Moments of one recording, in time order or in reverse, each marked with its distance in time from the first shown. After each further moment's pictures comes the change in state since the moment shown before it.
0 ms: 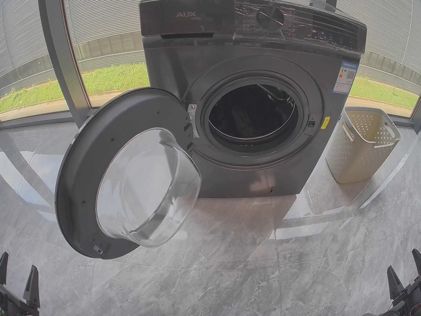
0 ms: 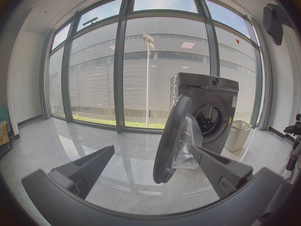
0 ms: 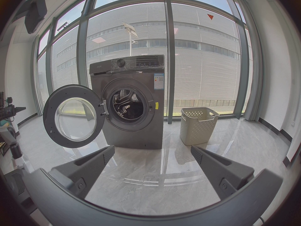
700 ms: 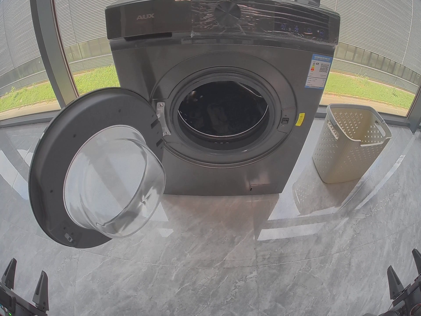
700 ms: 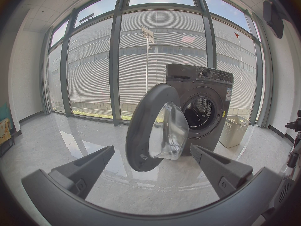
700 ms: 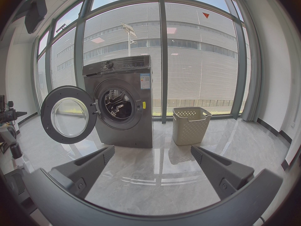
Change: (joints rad) left arm -0.001 -0.001 0.034 0.002 0.003 -0.006; right arm 0.000 -0.001 0.000 0.000 0.000 0.000
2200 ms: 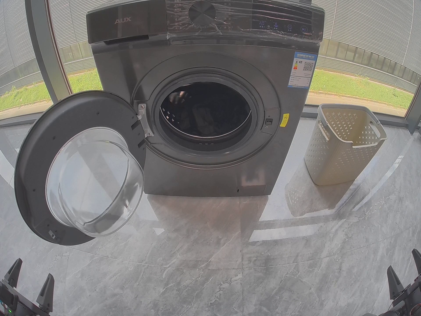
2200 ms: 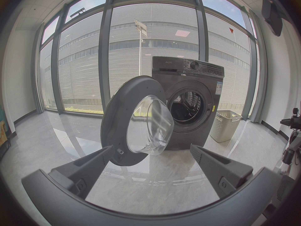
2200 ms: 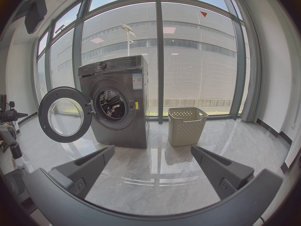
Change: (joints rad) left arm -0.081 0.070 0.000 -0.007 0.010 0.010; right arm -0.001 -0.001 0.000 0.000 0.001 0.000
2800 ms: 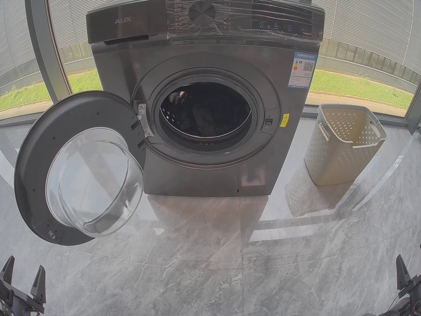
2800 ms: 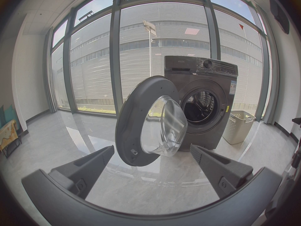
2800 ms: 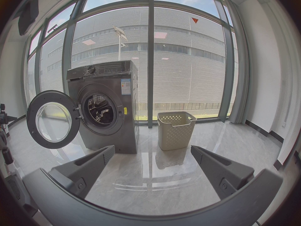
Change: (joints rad) left arm -0.027 0.031 0.000 -0.024 0.161 -0.003; right arm 0.004 0.032 0.000 -0.076 -0.125 0.004
